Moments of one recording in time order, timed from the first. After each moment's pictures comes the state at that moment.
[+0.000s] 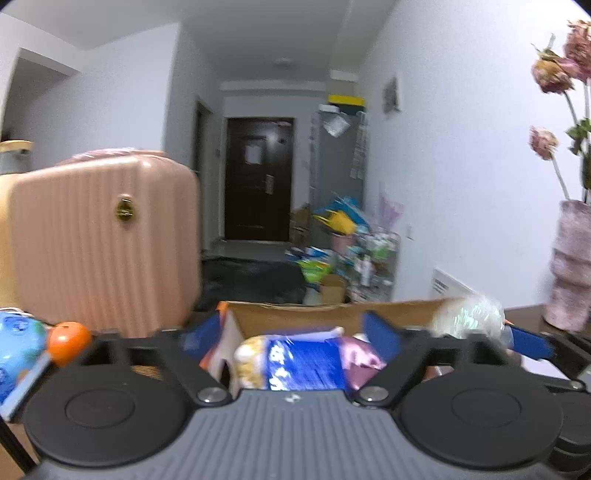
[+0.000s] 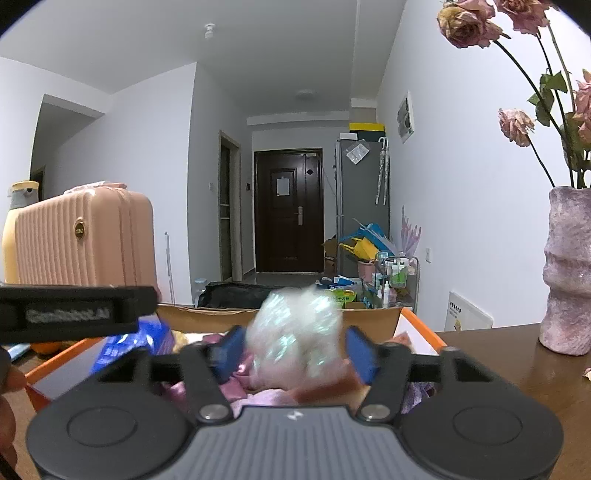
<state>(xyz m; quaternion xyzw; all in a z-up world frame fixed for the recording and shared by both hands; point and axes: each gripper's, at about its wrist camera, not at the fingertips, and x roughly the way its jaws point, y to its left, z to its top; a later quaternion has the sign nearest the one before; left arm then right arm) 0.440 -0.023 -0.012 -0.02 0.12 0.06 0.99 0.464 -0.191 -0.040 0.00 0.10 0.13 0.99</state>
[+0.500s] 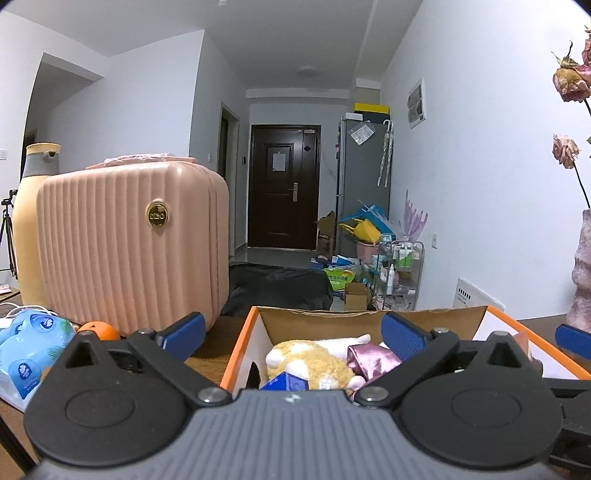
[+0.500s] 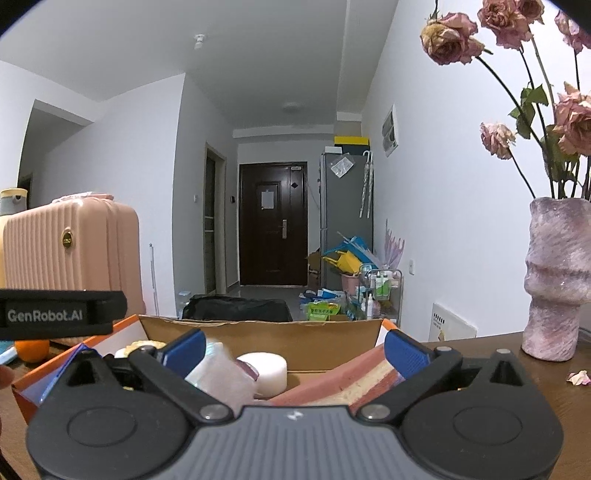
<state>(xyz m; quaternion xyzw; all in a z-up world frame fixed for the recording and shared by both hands) 0.433 -0.019 -0.010 -0.03 0.10 0.10 0.99 0.456 -0.194 -0.038 0.00 0.08 0.10 0.99</state>
